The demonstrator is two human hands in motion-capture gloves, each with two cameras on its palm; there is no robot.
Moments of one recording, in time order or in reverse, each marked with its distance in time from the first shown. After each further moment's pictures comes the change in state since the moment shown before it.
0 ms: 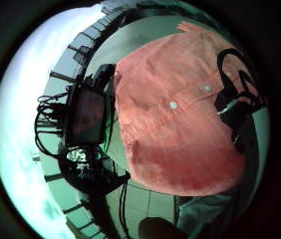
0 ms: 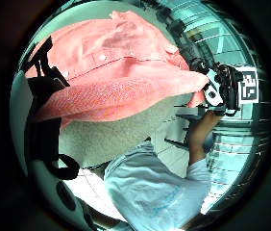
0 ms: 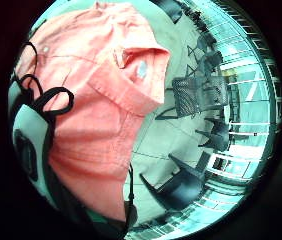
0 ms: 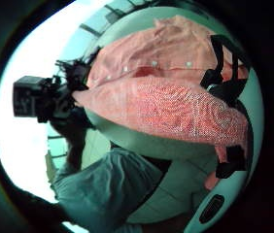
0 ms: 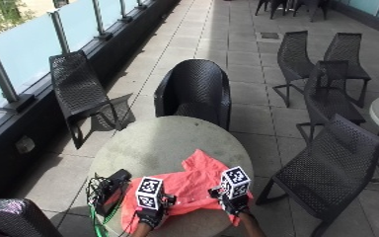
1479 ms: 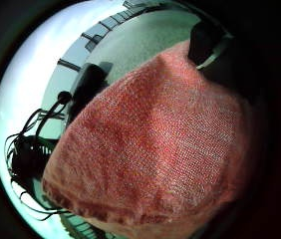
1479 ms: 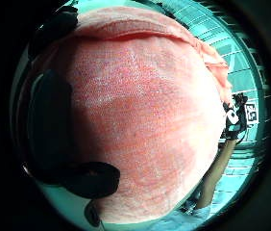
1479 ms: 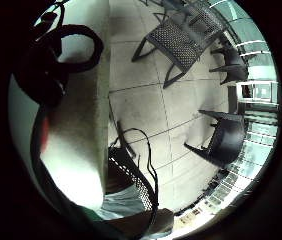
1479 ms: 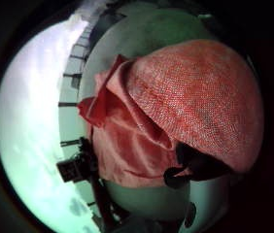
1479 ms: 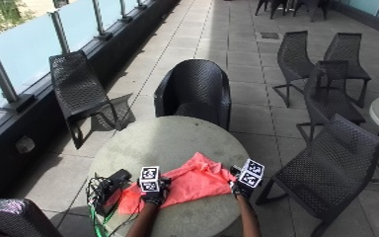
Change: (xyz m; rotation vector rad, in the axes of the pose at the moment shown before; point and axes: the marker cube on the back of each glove) left arm -0.044 -0.112 0.042 0.147 -0.072 -0.217; right arm 0.093 -0.031 0.024 -0.047 -0.224 0.815
